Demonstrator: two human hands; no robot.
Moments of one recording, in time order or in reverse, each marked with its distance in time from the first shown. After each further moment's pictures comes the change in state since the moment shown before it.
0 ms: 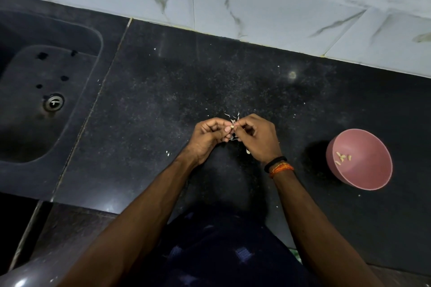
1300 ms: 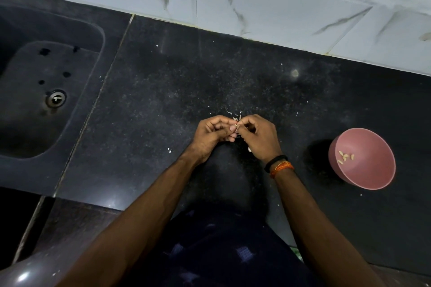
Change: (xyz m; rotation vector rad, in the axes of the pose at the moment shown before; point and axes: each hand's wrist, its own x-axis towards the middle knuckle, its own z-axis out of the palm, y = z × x) left_hand -0.001 -0.002 0.004 0.032 -0.025 0.055; right_hand 0.000 0.000 0.004 -0.006 -0.002 0.126
